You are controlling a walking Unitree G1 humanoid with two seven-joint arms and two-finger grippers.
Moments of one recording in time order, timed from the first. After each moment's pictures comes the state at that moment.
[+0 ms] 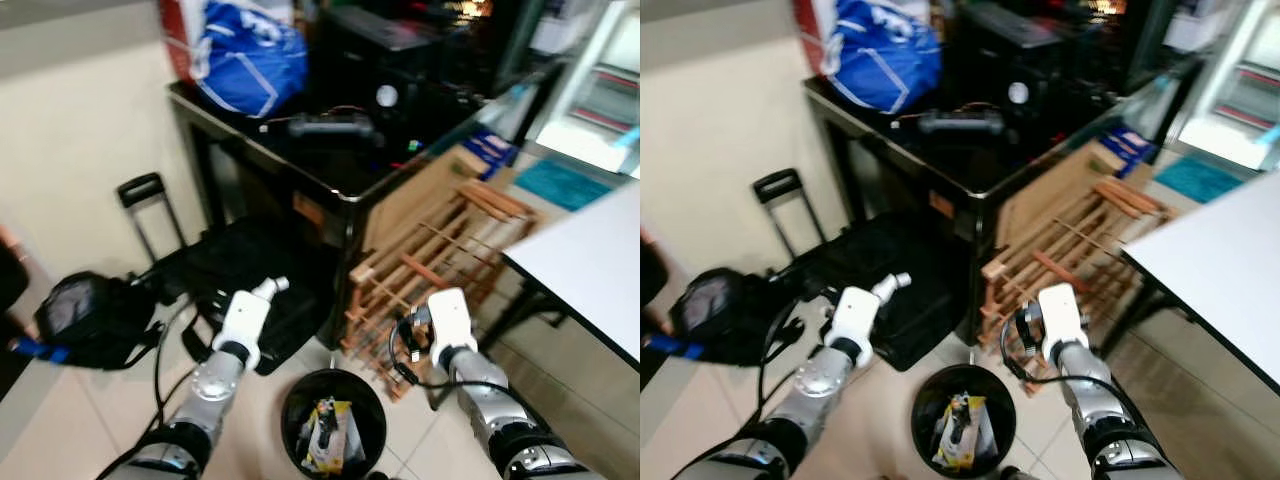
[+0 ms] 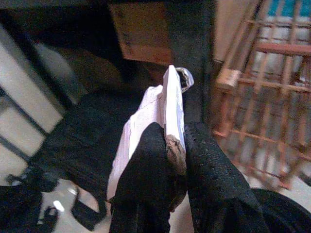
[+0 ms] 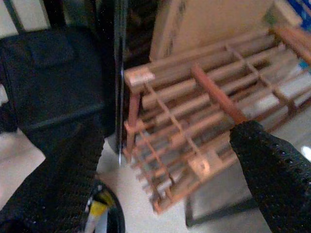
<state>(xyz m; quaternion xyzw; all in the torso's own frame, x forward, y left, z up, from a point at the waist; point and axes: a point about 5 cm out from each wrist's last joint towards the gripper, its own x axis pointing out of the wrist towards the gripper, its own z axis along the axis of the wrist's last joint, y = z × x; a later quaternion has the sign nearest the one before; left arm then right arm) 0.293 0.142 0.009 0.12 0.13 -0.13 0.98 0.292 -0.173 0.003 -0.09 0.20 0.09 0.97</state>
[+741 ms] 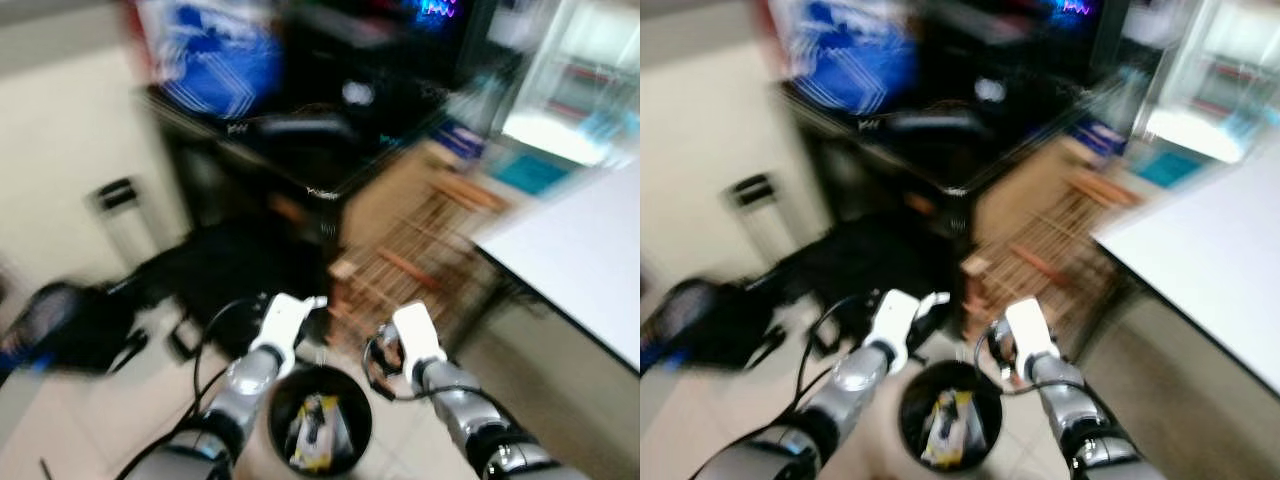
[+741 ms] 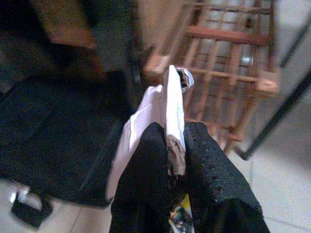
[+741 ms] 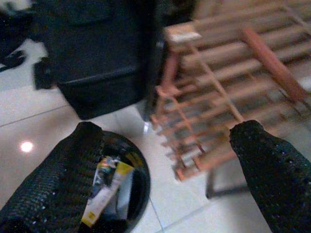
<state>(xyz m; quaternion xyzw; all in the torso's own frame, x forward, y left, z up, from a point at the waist) 0.293 0.098 0.002 0.09 0.20 -0.20 0.96 0.286 -0.132 -0.011 -0.10 0.26 0.17 0.94</state>
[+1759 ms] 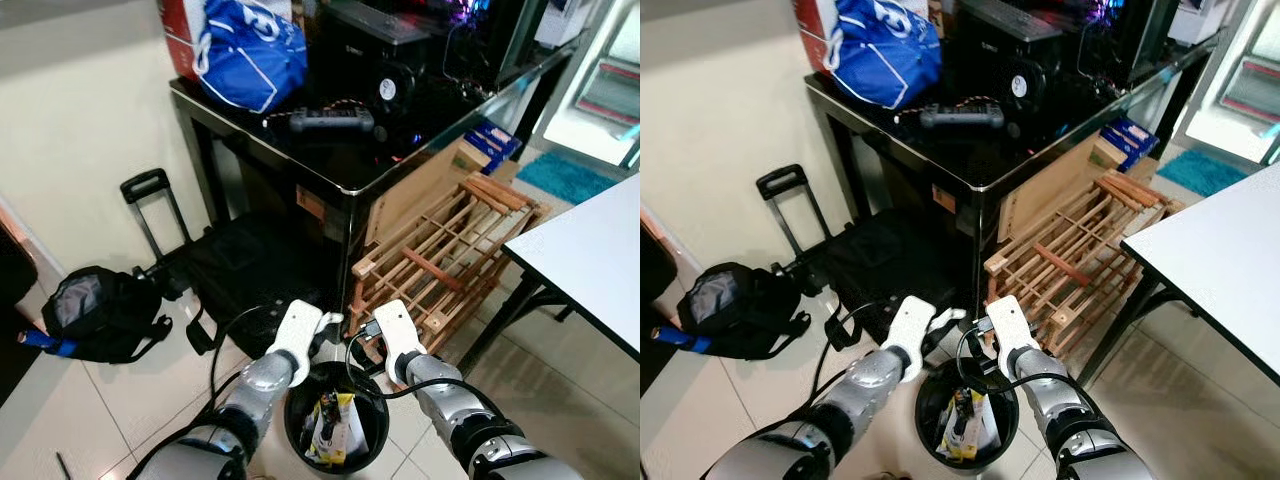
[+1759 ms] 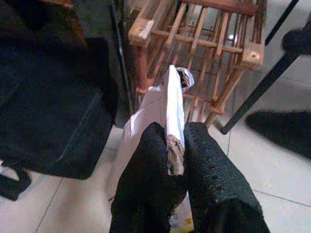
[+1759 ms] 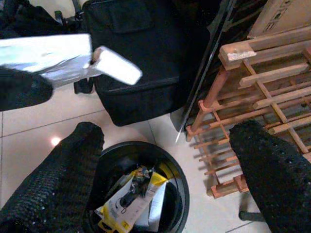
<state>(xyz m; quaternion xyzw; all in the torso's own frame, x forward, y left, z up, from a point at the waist) 0.293 0.069 0.002 0.06 0.24 -0.24 0.94 0.290 -0.112 -0.005 -0.09 0.25 0.21 0.94</state>
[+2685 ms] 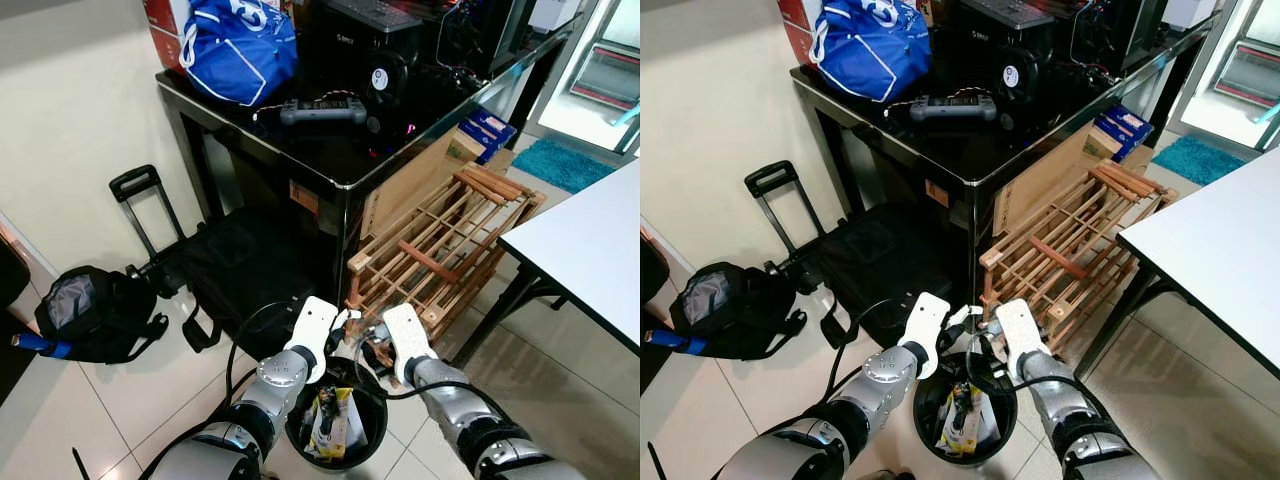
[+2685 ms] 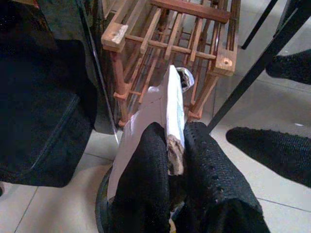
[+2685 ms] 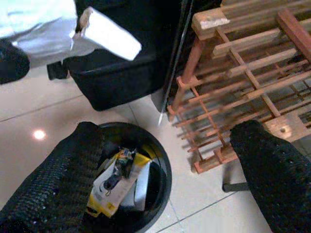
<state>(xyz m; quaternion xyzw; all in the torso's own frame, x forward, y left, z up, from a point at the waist) 0.291 0.051 0.005 0.03 0.24 -0.26 0.94 0.285 -0.126 -0.013 -0.11 0.28 0.17 0.94</state>
